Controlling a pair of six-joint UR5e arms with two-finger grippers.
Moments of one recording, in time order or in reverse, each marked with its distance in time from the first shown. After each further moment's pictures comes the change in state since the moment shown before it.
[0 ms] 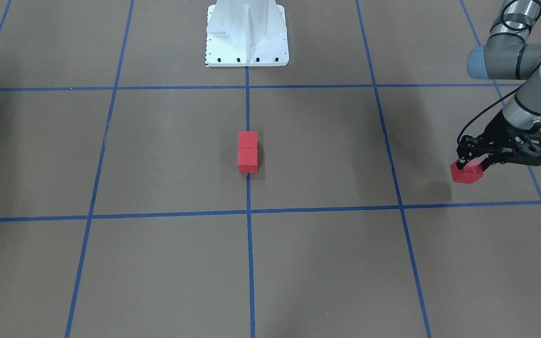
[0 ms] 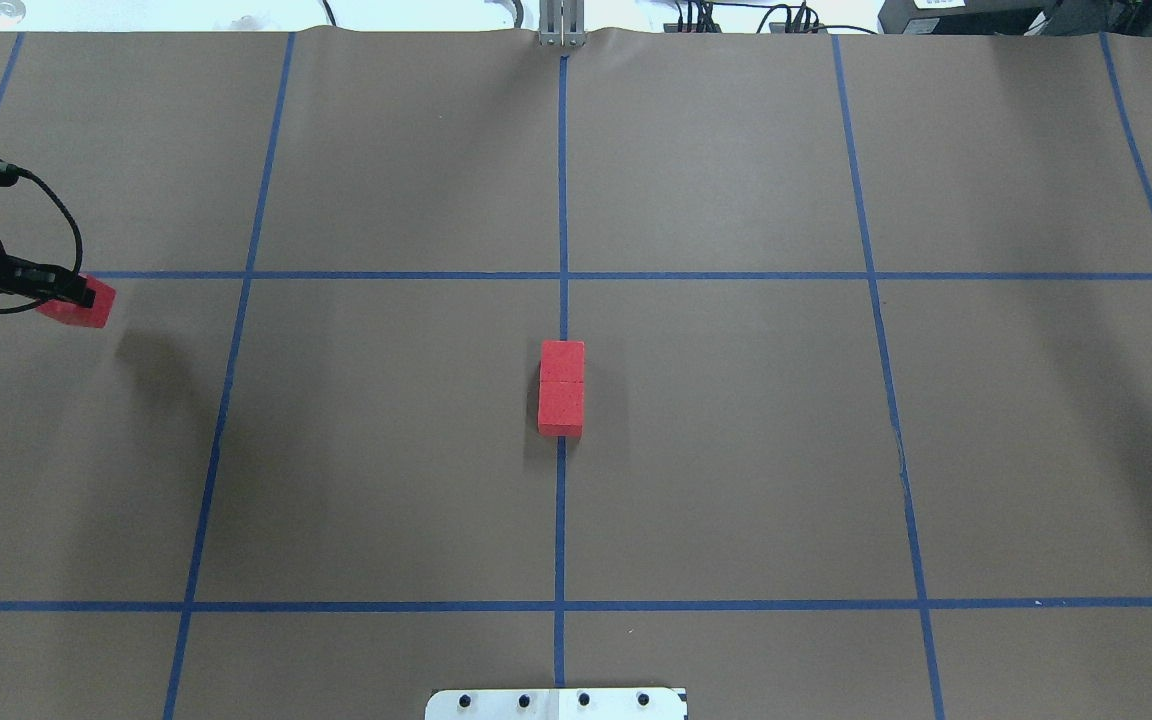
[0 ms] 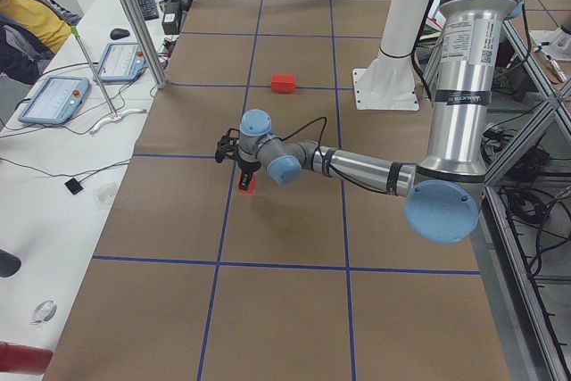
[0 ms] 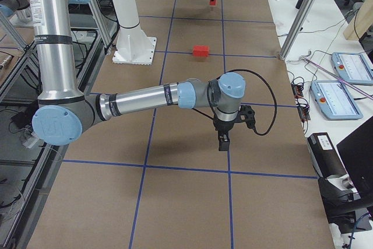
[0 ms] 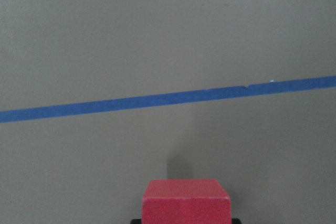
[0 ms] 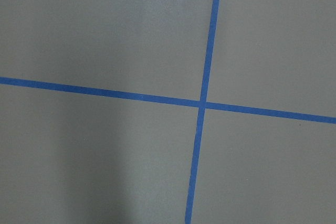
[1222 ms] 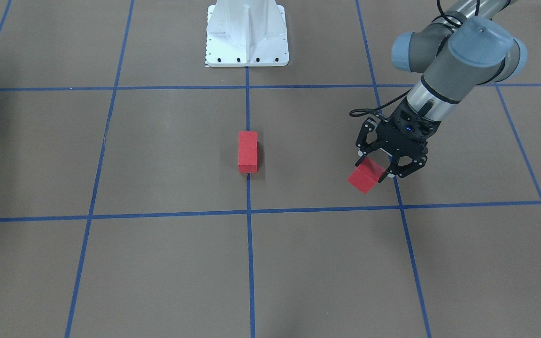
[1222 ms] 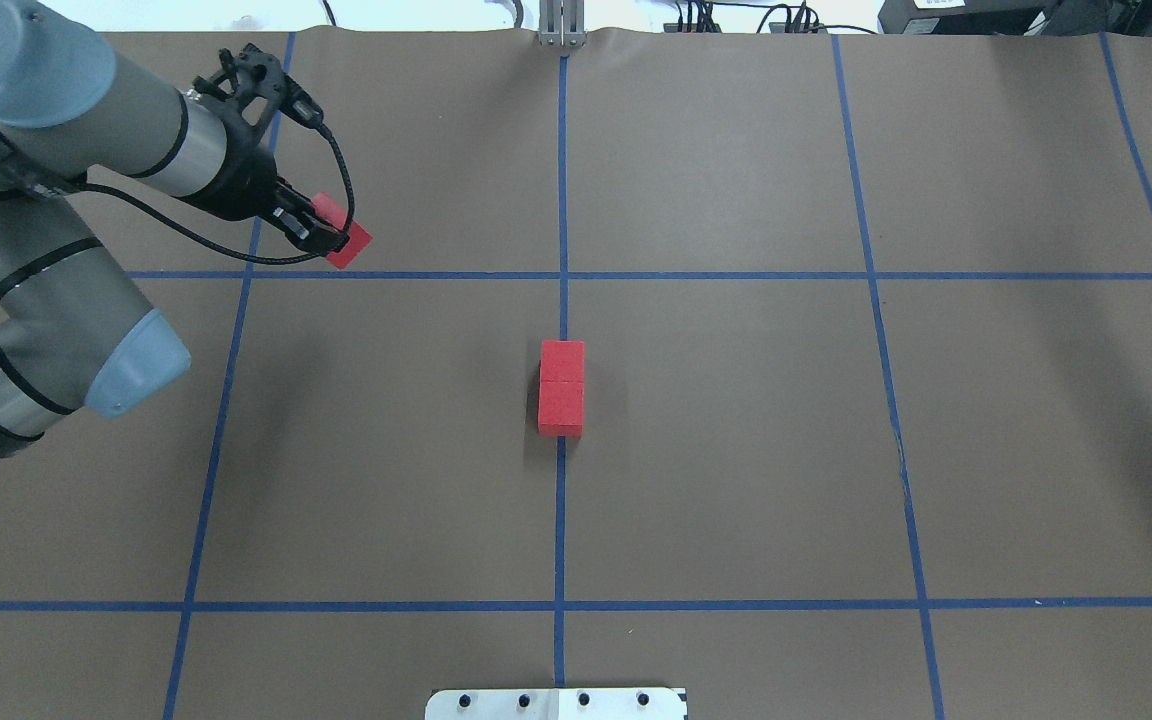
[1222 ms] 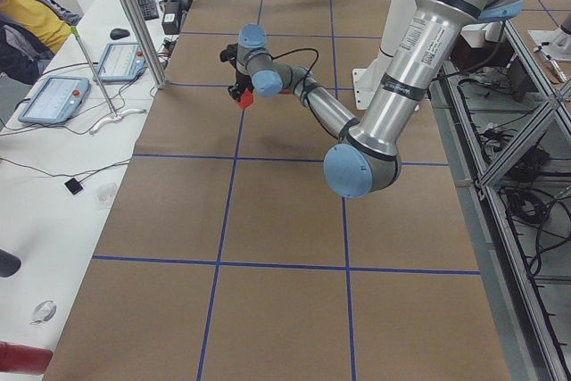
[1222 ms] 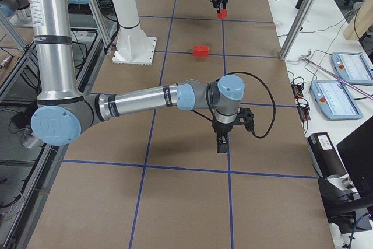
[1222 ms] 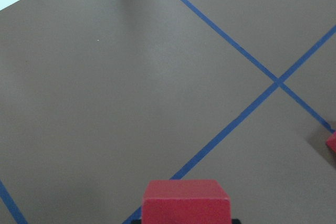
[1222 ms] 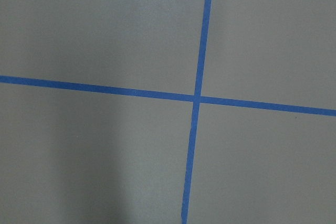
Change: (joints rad) left arm 0.184 -0.426 -0.063 0.326 0.060 0.429; right arm 0.000 -0.004 -0.004 -0.003 -0.007 0.013
